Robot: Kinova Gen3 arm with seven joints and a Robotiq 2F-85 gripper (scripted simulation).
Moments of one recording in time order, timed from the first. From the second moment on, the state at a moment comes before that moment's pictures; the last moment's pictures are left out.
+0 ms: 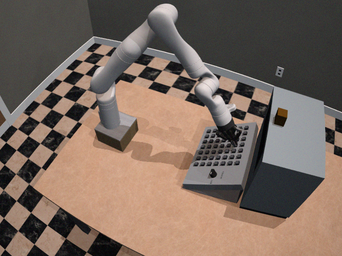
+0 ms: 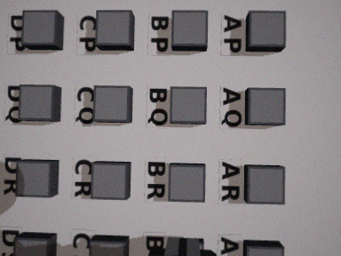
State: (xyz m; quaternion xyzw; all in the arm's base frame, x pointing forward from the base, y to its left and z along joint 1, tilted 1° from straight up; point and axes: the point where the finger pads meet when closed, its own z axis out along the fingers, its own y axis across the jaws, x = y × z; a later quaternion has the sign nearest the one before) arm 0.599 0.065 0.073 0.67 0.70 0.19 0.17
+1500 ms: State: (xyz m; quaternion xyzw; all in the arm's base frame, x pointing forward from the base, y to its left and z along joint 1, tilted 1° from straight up) arm 0.583 0.064 0.101 0.67 0.70 0.19 0.17
